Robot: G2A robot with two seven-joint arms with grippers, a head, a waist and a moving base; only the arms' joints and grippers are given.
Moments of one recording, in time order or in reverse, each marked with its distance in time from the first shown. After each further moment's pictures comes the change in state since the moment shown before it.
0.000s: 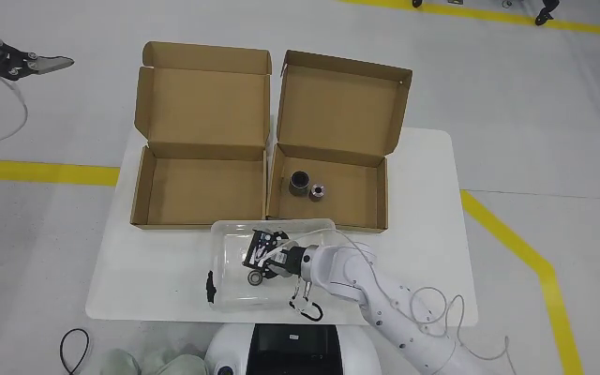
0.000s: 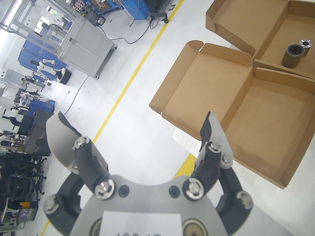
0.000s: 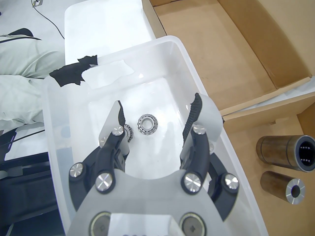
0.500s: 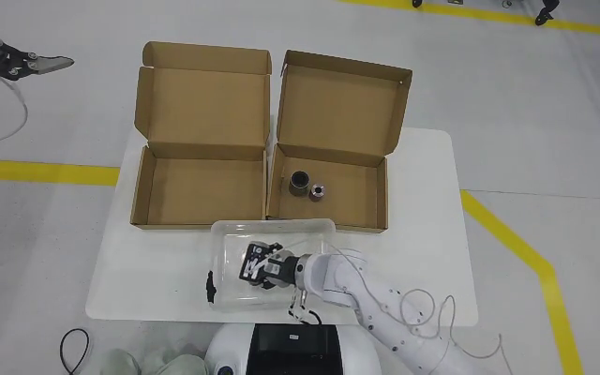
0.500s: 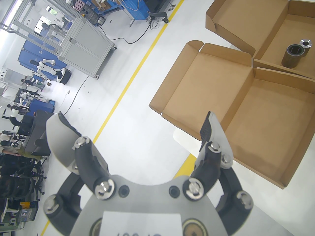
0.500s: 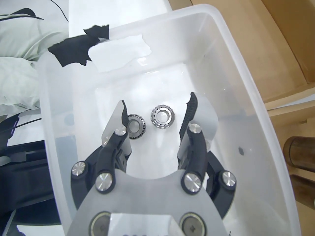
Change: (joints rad) left arm 0.000 0.000 0.000 0.000 0.000 0.000 0.000; right arm 0.012 -0.013 -0.069 0.060 -0.037 0.009 0.030
